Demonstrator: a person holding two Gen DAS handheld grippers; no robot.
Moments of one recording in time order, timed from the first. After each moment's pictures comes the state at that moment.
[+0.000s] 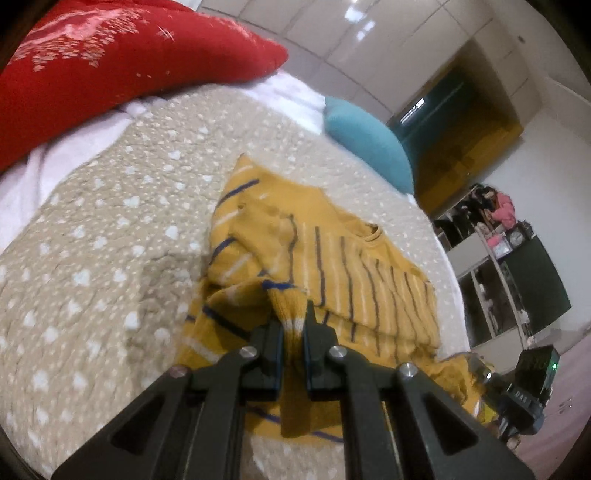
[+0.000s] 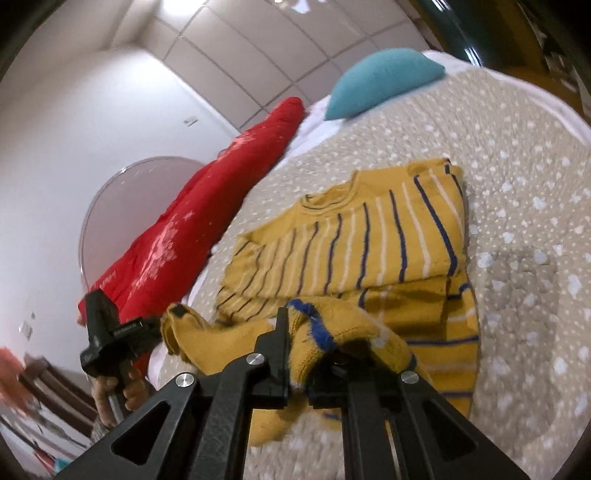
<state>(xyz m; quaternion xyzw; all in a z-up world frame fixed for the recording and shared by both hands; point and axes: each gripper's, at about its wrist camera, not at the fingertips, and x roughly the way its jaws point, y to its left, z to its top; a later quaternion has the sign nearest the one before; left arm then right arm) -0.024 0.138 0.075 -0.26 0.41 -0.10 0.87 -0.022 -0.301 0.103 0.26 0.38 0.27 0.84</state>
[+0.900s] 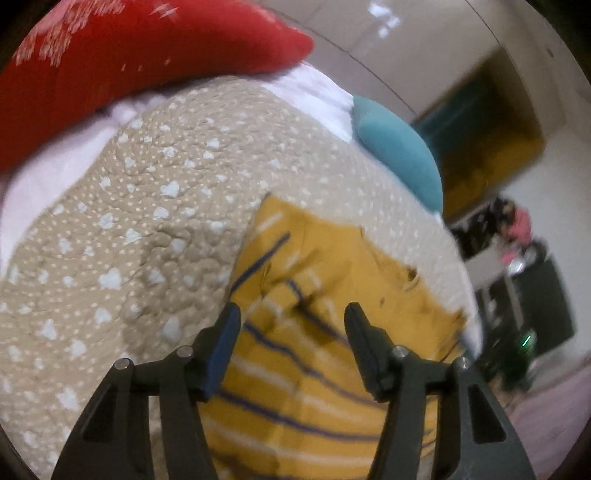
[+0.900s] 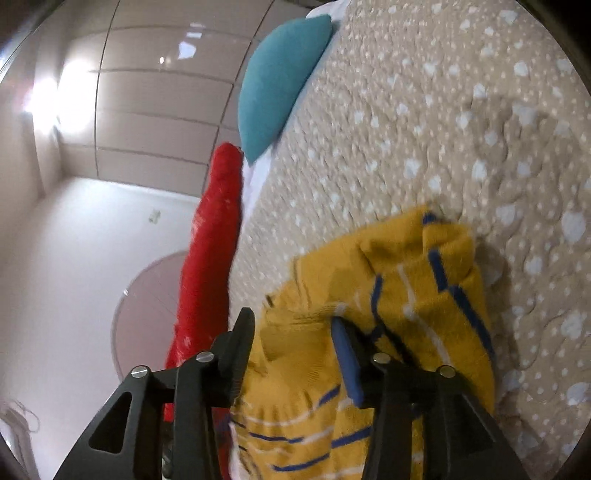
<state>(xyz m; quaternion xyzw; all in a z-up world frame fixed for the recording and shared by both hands) 0.067 0.166 0.056 -0.26 0.43 -0.08 0.86 0.170 -0.355 0.041 0.52 0.39 0.20 0.74</state>
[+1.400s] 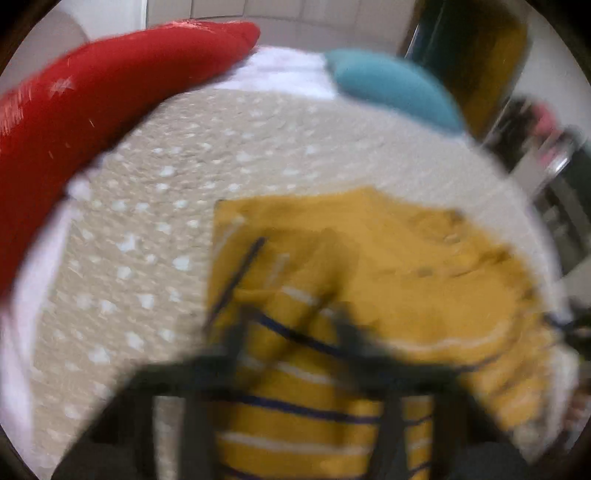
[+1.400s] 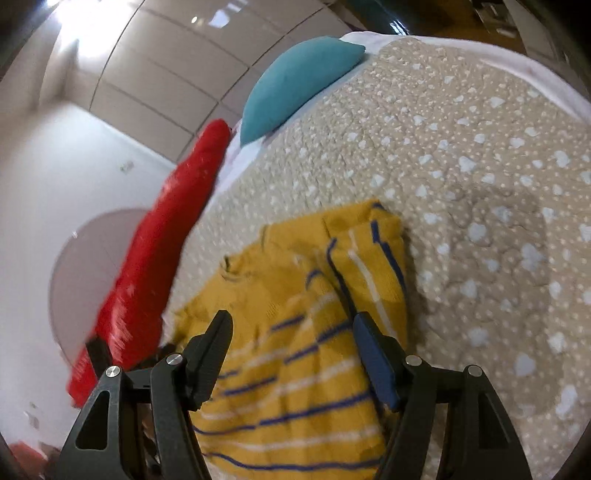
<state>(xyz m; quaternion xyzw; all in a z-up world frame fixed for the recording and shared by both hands) 0.121 0.098 0.043 -0.03 0.49 -0.04 0.87 0.101 -0.349 0.074 0.33 0.42 0.17 0.83</state>
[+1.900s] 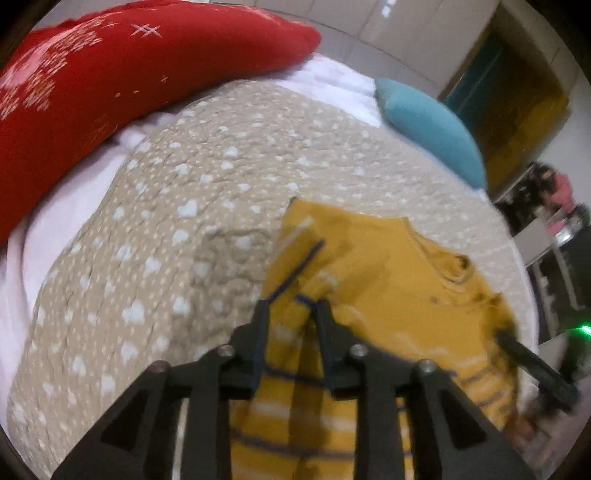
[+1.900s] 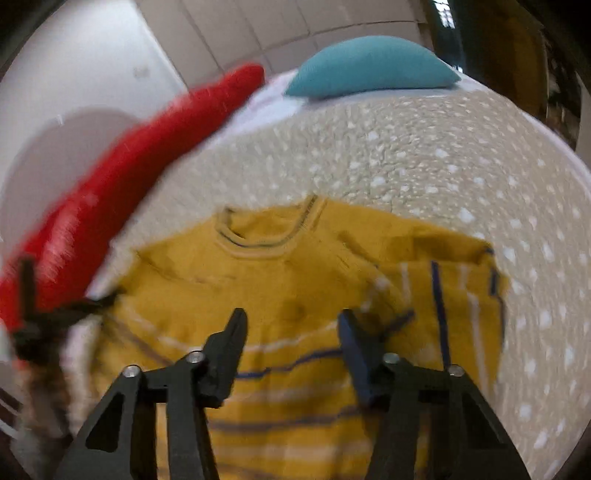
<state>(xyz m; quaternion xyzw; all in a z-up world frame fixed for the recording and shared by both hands) 0.087 0.157 0.054 -0.19 0.46 -0.02 0.87 0.156 -0.234 0.067 0.09 0.45 0.16 0.87</state>
